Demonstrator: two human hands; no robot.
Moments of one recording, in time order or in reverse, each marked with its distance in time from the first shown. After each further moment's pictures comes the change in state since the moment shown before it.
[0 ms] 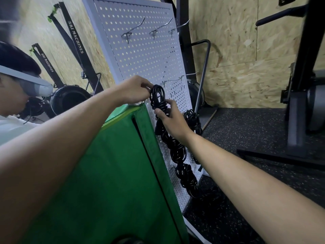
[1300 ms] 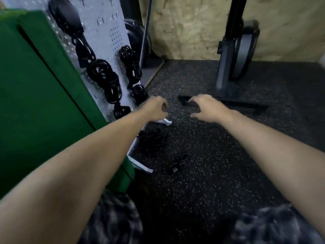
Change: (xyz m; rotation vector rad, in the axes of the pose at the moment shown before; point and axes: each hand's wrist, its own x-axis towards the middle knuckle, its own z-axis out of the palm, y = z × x) left_hand -0.066 0.062 0.329 0.072 -0.406 0.229; right_hand -0.187 0.078 -0.252 -1.248 -0.285 0.414
